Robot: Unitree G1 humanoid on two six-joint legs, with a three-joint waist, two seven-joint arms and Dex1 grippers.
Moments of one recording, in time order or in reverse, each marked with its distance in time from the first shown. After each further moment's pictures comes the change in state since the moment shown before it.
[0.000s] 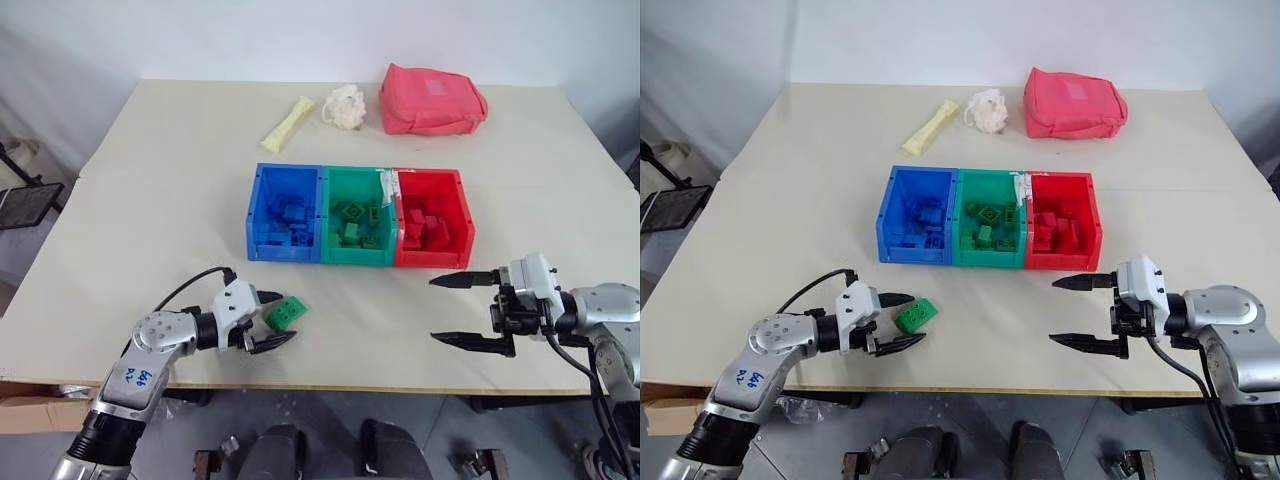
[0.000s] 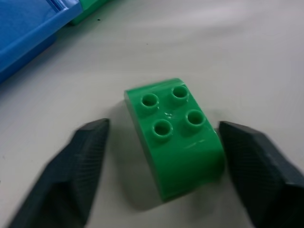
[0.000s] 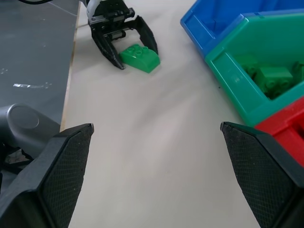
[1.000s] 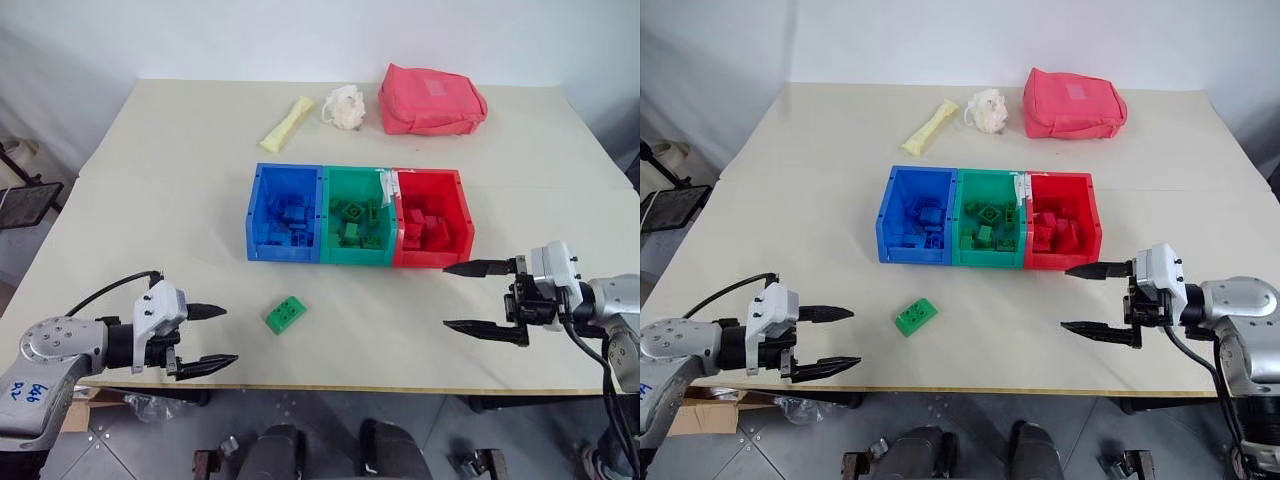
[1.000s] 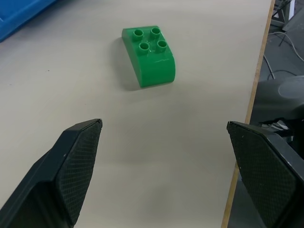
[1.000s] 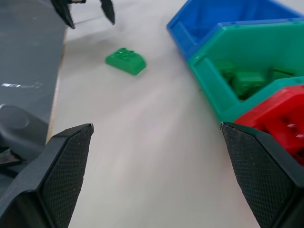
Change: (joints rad) left arm 0.246 0.280 0.359 -0.185 -0.224 0.188 -0.224; right arm -0.060 -0.012 -0.009 0.062 -0.002 -0.004 0.059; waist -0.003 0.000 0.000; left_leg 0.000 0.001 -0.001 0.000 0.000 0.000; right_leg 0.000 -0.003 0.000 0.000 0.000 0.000
